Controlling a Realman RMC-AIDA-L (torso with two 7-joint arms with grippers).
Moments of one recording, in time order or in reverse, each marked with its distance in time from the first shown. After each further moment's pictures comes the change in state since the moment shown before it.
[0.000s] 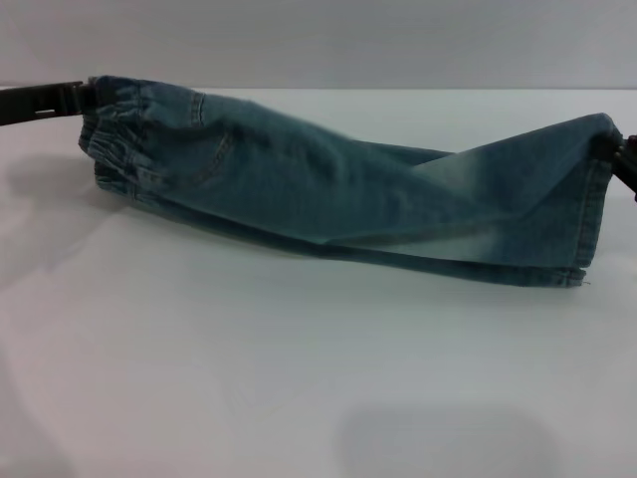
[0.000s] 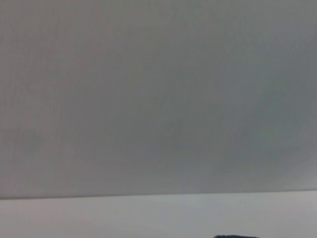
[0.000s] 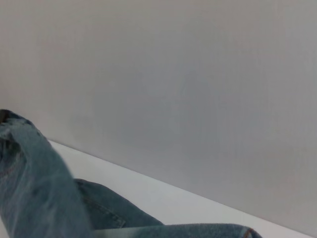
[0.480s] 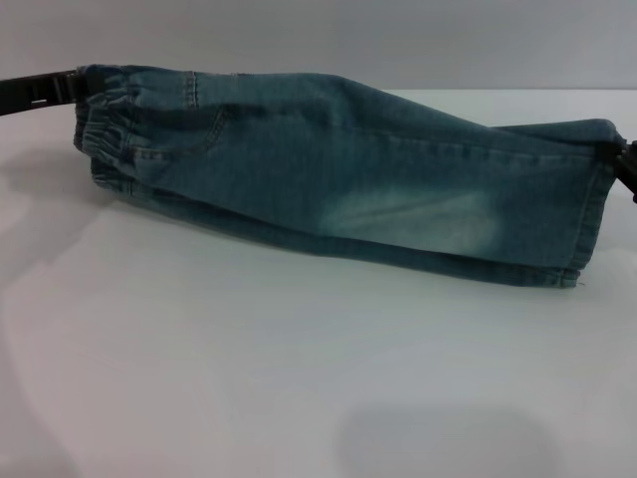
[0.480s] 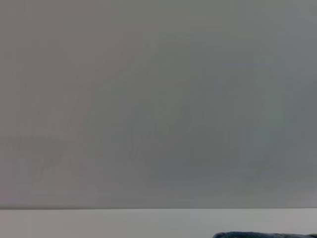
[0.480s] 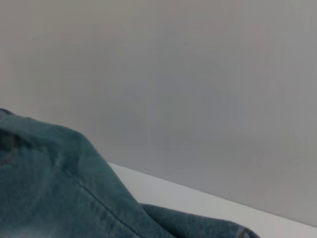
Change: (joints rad) left arm -0.009 -0.002 0.011 -0.027 0.000 -0.093 -0.002; right arm 0.005 0.000 -0.004 0.050 0.000 0.102 -0.002
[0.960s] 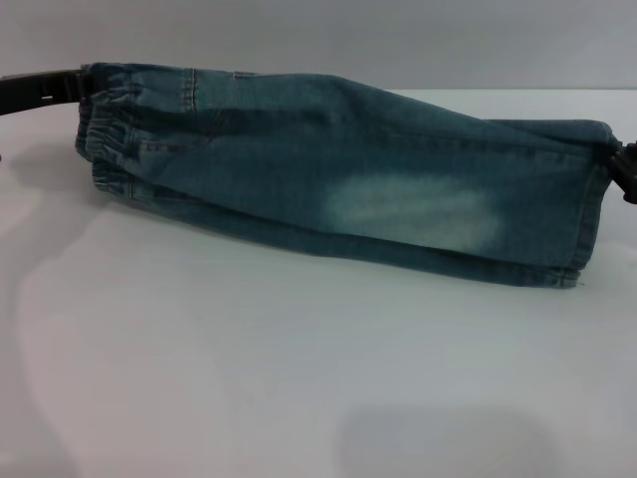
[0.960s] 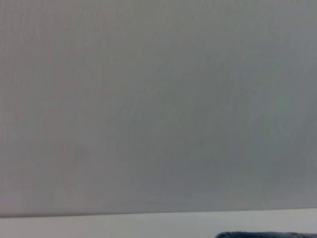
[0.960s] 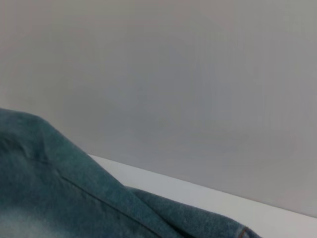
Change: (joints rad) left arm -0.002 -0.001 0.084 -0.017 0.001 -0.113 -0.010; right arm 0.028 -0.003 -0.008 0.073 0.000 0.124 -0.024
